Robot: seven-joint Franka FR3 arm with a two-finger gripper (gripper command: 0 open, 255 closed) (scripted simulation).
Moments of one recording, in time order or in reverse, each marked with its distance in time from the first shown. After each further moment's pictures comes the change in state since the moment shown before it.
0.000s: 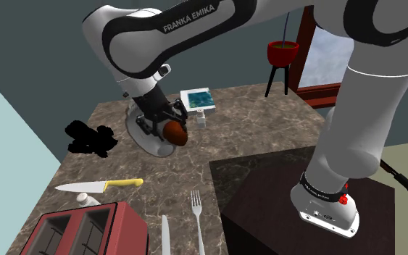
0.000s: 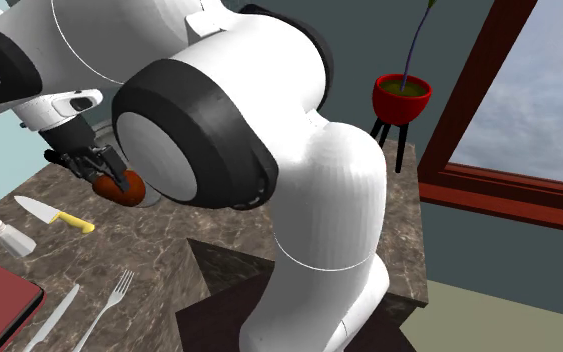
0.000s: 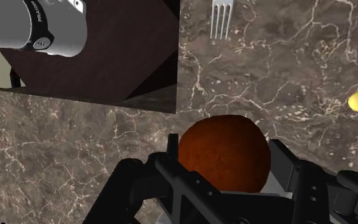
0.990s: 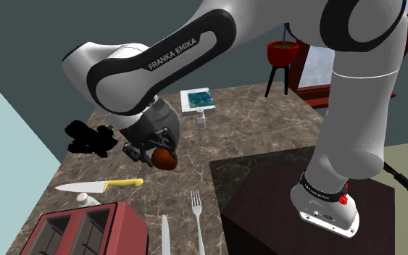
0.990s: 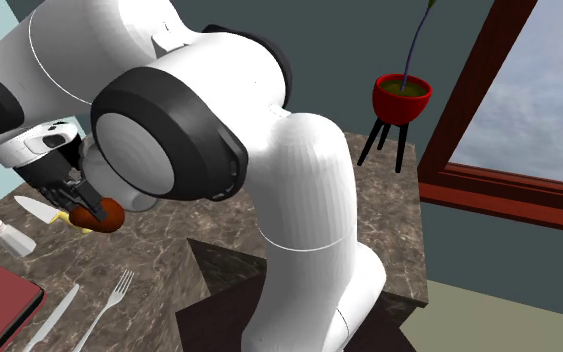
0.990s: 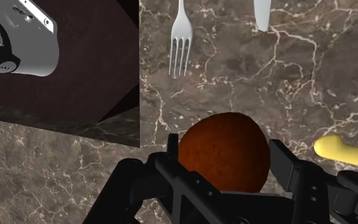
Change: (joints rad) arm 0.075 0.139 0.047 0.030 -0.022 0.095 0.137
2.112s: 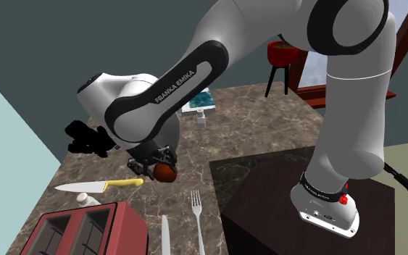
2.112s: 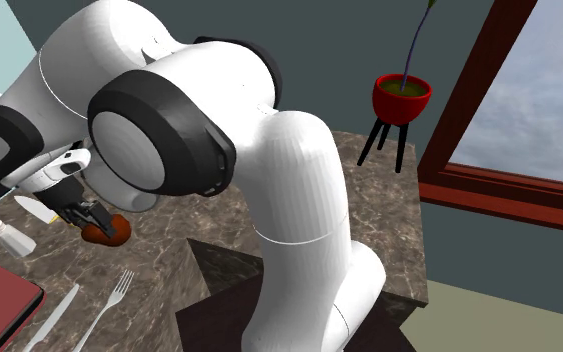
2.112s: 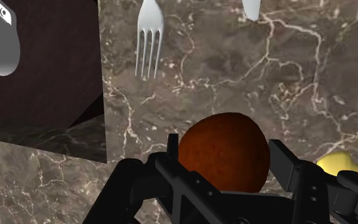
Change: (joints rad) arm 0.009 0.058 -0.005 -0.098 -0.040 0.188 0.025
